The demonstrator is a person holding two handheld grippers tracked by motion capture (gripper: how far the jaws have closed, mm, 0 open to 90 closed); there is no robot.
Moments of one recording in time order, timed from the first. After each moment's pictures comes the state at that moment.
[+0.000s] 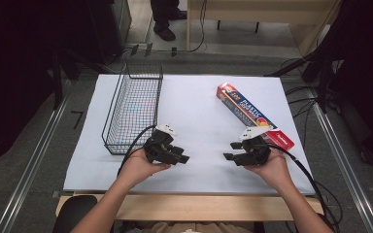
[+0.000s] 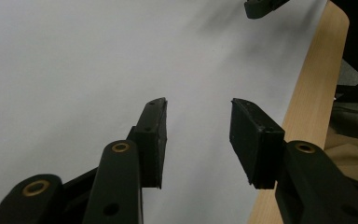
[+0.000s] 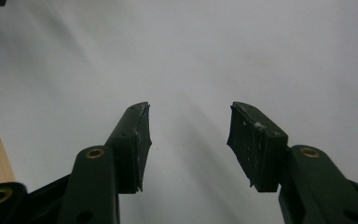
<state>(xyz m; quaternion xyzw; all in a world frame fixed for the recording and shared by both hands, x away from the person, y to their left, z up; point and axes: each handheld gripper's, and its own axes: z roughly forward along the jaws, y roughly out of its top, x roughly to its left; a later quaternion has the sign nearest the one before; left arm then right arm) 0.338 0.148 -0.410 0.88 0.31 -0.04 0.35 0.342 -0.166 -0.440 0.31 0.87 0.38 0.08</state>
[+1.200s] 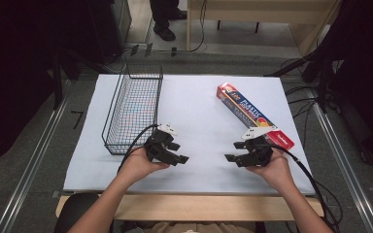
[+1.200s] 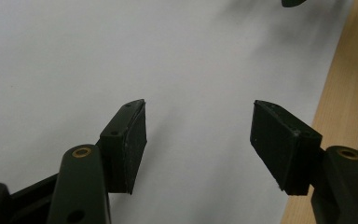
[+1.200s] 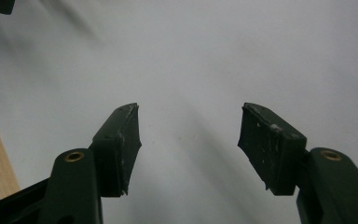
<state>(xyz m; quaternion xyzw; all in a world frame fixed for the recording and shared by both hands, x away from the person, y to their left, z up) 0.346 0.148 -0.418 0.89 0.31 -0.01 0.33 0.342 -0.173 -0.443 0.33 0.86 0.38 0.07</state>
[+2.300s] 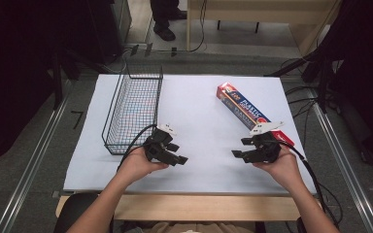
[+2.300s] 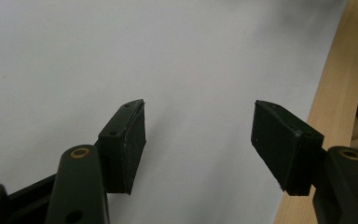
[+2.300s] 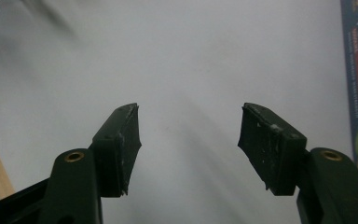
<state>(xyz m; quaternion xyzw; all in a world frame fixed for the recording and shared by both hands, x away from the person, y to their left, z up) 0.348 0.151 -0.419 0.89 0.31 -0.03 0.33 0.346 -0.191 -0.428 0.34 0.86 0.37 0.09</state>
